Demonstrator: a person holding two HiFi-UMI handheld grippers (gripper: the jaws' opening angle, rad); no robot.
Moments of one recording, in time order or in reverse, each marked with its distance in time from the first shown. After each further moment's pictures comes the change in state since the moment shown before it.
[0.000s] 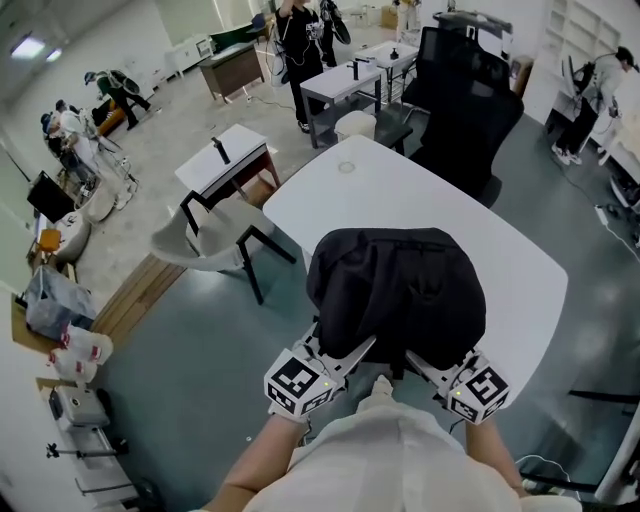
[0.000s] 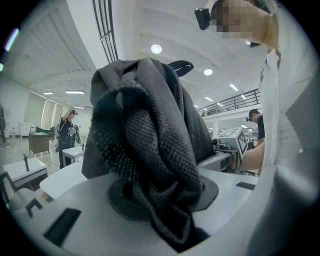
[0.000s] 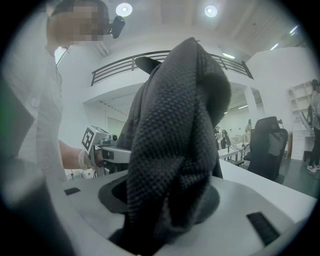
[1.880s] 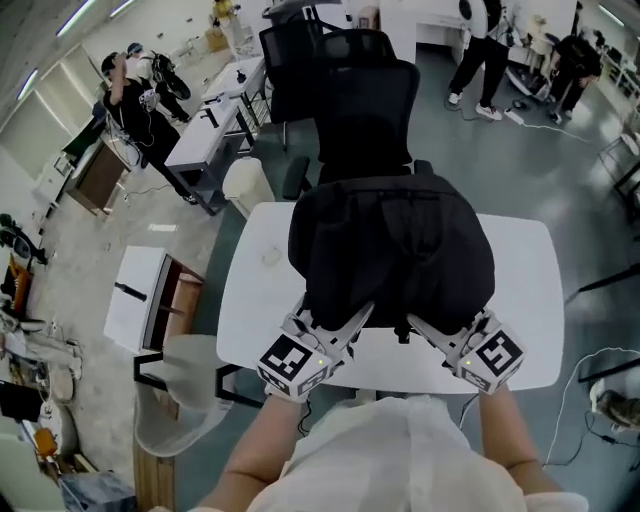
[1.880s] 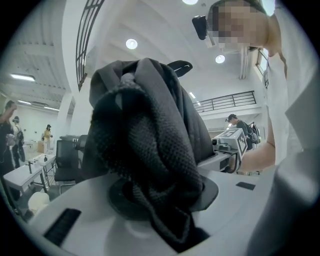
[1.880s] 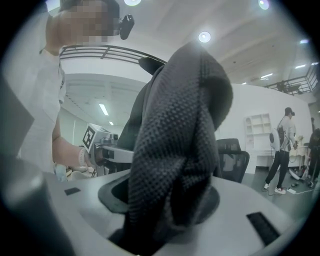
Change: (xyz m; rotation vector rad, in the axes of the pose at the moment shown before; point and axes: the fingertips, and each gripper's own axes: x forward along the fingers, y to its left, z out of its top) left arm 0.231 0.232 0.117 0.160 -0.023 -0.532; right arm 0.134 -0.259 0.101 -0.019 -0.089 -0.543
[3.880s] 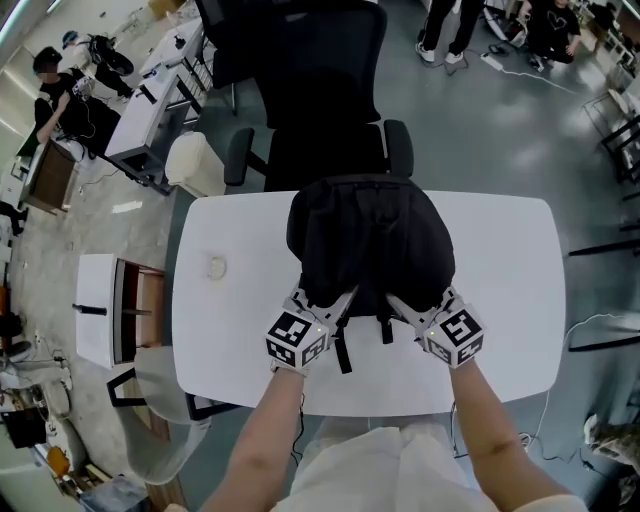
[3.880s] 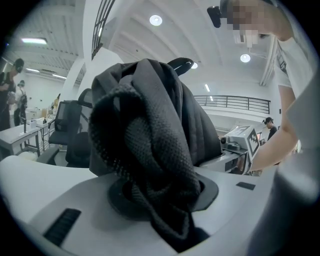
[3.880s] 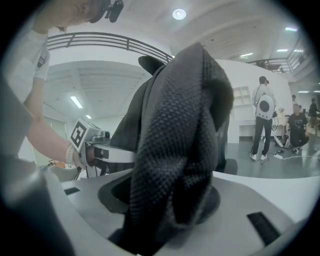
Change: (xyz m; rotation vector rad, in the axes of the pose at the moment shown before) left arm 0.152 0.096 -0.184 -0.210 0.171 -0.009; right arm 0.066 -0.141 -0.194 0.211 0.202 -0.164
